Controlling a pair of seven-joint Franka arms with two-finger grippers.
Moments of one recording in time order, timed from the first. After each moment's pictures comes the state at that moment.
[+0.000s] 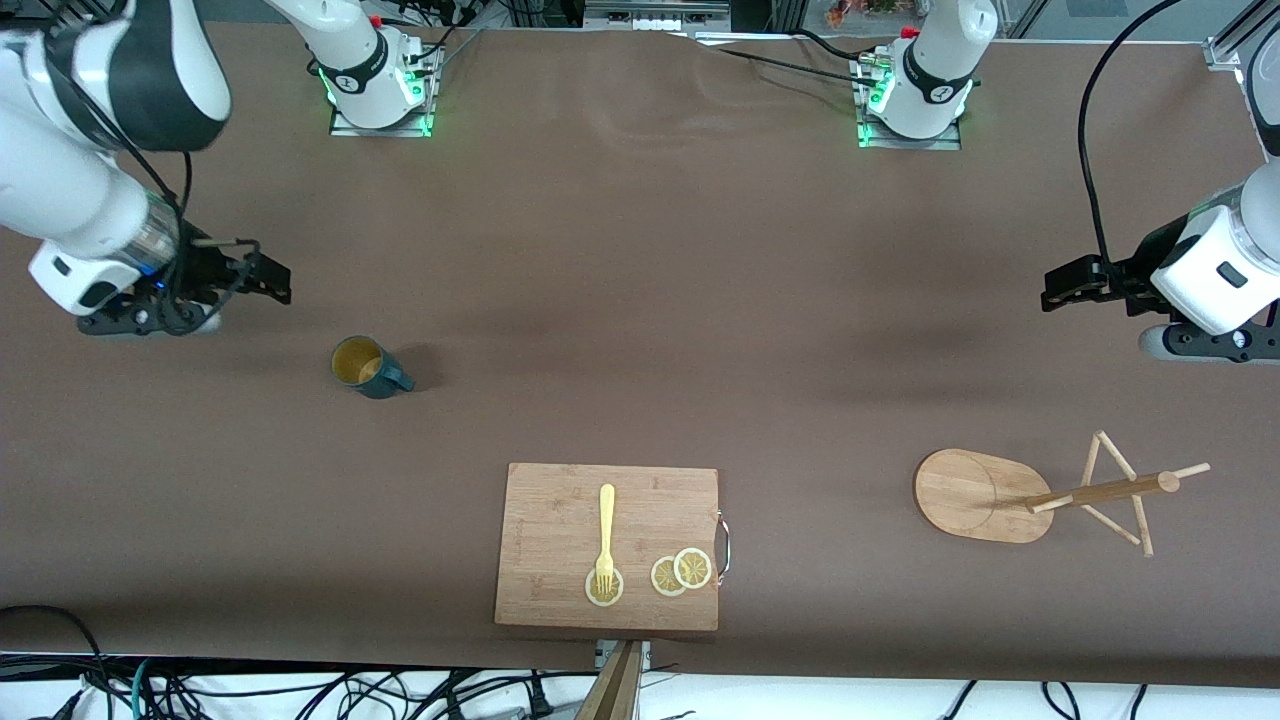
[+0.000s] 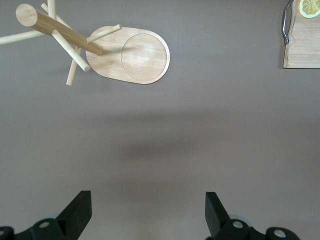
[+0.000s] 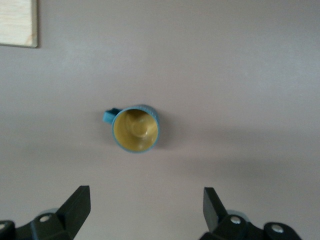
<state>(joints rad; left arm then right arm) -0.08 0.23 0.04 -1.38 -0.05 1.49 -0.03 0.08 0.07 -0.01 -1.95 0.01 2.00 0.02</state>
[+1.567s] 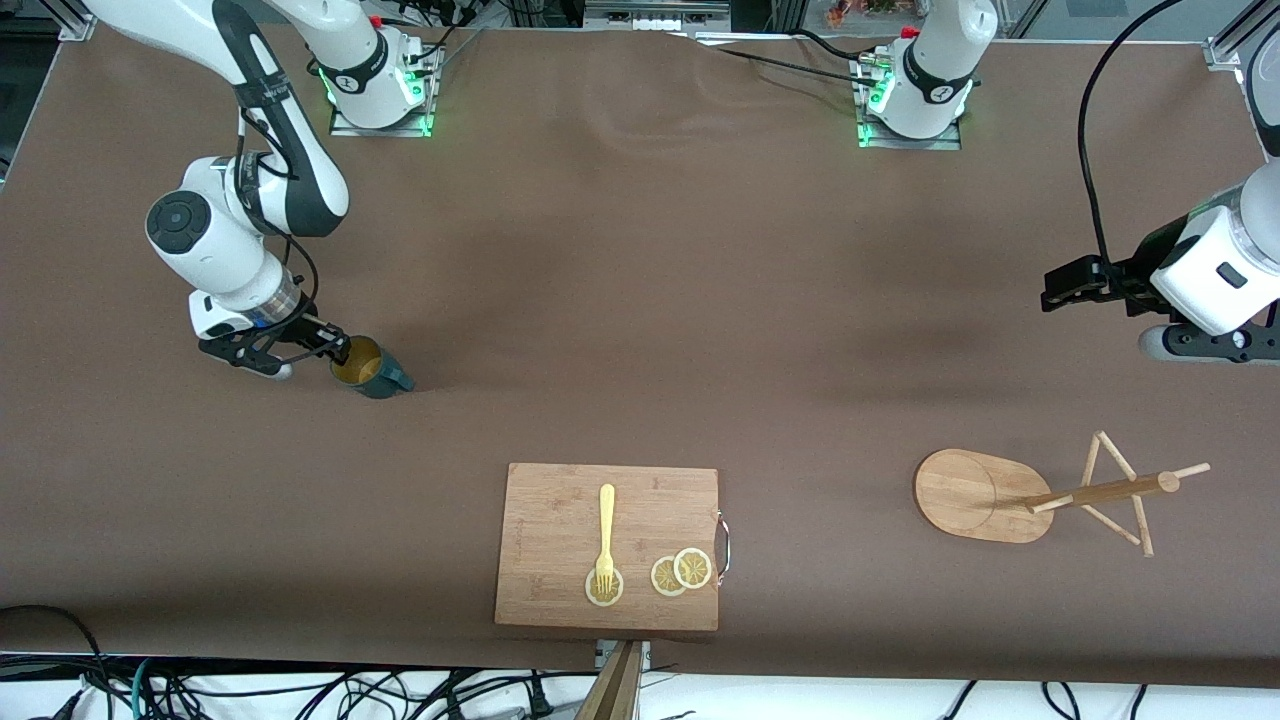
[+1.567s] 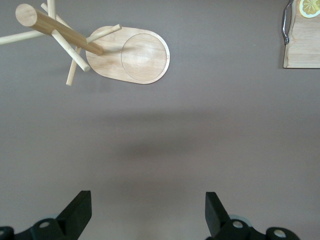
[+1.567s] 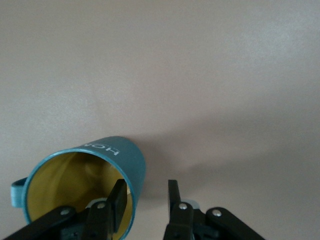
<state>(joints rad) -0.08 0.23 0.04 -1.38 -0.05 1.49 -0.03 0.13 0.25 -0.06 -2.30 0.01 2.65 0.39</state>
